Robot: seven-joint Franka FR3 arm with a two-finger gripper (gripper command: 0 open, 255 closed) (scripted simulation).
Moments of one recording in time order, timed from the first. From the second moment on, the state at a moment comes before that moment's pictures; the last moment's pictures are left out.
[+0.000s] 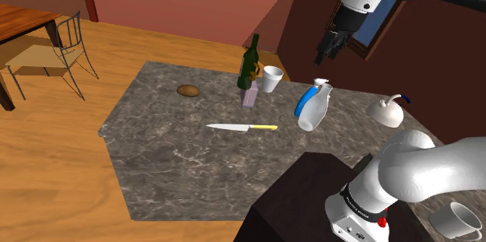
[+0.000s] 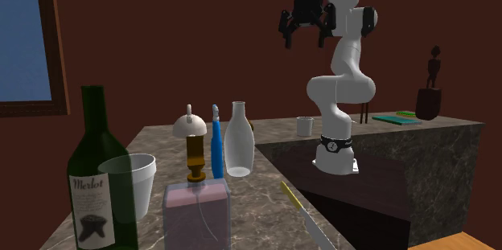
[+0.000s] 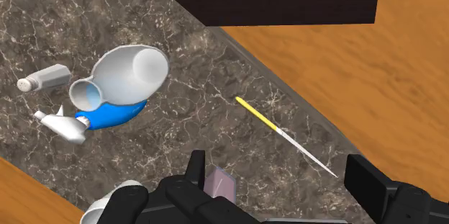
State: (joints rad) arm 0.01 -0.74 -0.04 -2.27 -0.07 1.61 0.01
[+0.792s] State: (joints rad) arm -0.06 -0.72 -0.25 -2.43 -0.18 1.79 -0.18
